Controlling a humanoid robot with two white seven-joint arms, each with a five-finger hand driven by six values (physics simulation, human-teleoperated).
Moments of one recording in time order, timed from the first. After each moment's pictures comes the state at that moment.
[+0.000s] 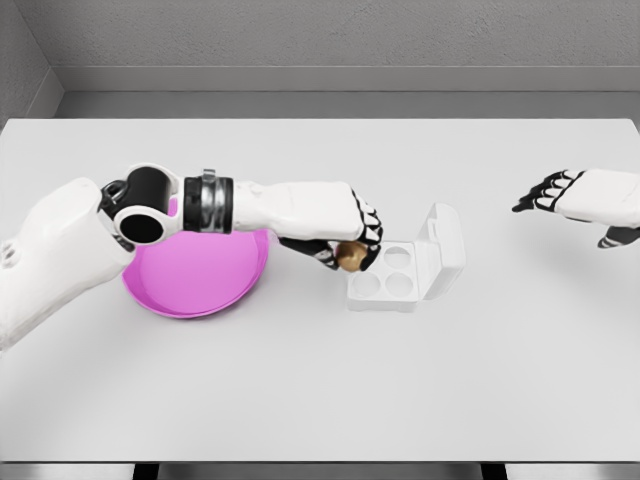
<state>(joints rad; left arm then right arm) -0.87 0.47 -0.96 -1.49 -0.27 -0.61 -0.47 -0.53 -1.01 0.47 -1.47 0.50 -0.61 0.61</state>
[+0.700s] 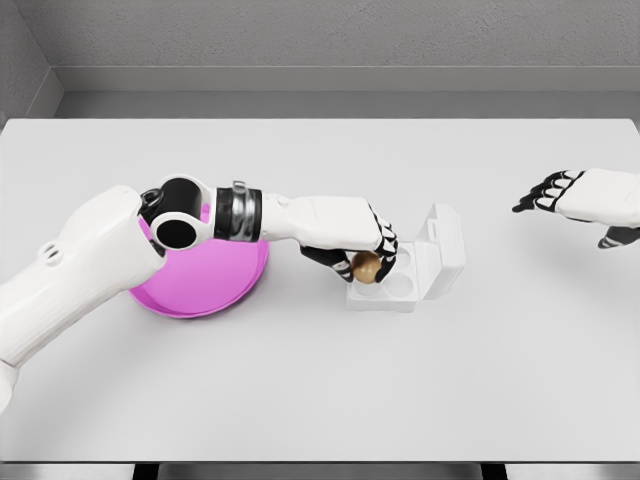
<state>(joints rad) -0.88 0.39 -1.02 -1.37 -0.28 -0.61 -0.47 -0.53 -1.01 0.47 -1.47 0.50 -0.61 0.61</state>
